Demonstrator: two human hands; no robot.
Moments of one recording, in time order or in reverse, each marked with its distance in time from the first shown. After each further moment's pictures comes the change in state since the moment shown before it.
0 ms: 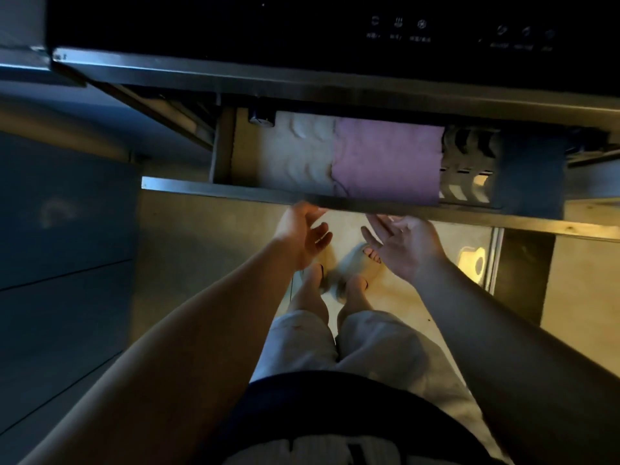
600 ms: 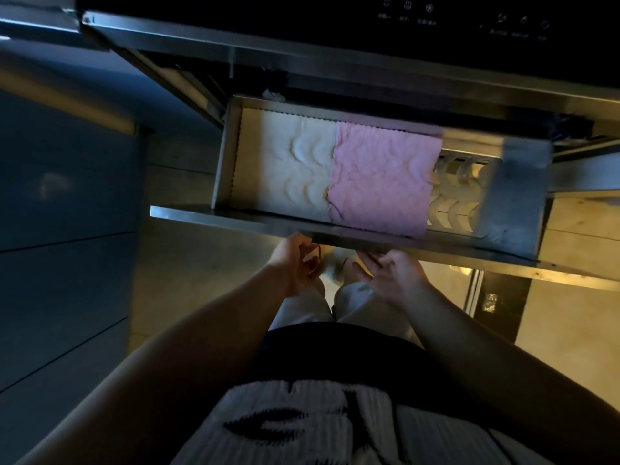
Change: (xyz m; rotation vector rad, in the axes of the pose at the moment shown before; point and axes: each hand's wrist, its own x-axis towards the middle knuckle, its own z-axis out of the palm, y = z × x) left_hand -0.043 -0.064 -0.044 -0.028 0.048 -0.139; right_hand -0.052 0.045 -0.040 -0.151 0.261 0.170
